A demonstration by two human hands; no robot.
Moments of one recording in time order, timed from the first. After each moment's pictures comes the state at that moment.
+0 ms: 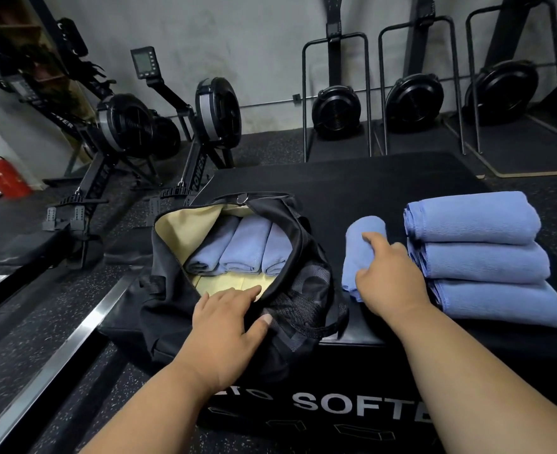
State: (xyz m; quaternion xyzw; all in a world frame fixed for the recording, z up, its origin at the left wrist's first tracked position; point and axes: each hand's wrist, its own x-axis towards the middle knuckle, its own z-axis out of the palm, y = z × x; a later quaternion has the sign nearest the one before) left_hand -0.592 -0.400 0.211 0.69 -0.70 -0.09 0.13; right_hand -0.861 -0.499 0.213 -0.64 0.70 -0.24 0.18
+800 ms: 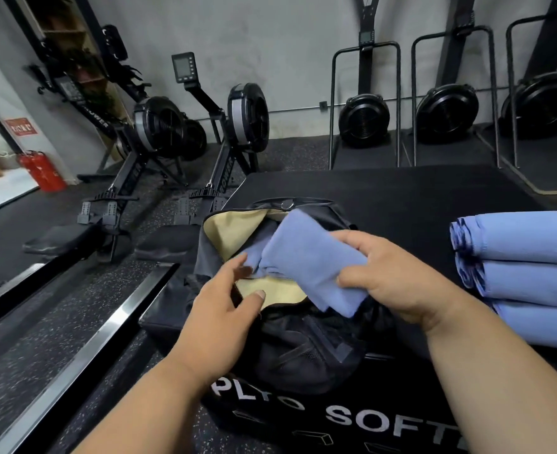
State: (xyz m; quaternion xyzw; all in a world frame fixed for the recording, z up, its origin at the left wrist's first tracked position) left_hand -0.537 -0.388 0.248 0.66 -0.59 -0.22 0.41; right_hand -0.796 -0.472 0.290 -0.70 0.39 -0.31 0.51
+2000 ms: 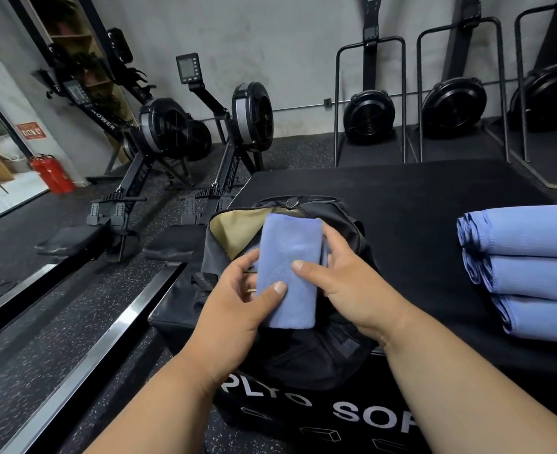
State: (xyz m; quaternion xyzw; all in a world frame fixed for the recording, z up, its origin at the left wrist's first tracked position) left_hand -0.556 -0.383 0.254 0.55 -0.50 -0.41 0.52; right_hand -0.742 -0.462 0.261 -0.60 0.32 -0.40 0.61
